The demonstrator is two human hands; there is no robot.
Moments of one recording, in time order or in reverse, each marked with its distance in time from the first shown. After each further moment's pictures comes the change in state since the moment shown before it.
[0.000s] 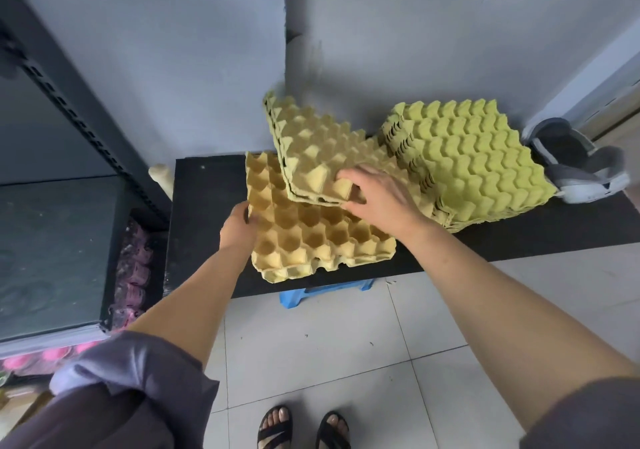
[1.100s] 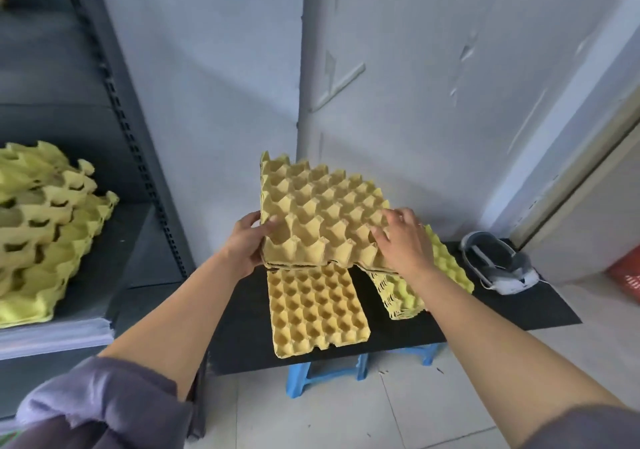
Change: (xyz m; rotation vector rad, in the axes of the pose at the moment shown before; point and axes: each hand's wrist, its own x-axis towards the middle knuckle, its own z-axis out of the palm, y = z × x) left_hand -0.197 0.224 -0.169 -0.615 -0.263 0.168; right_hand -0.087 -0.075 -0.247 -0.081 0.310 0.338
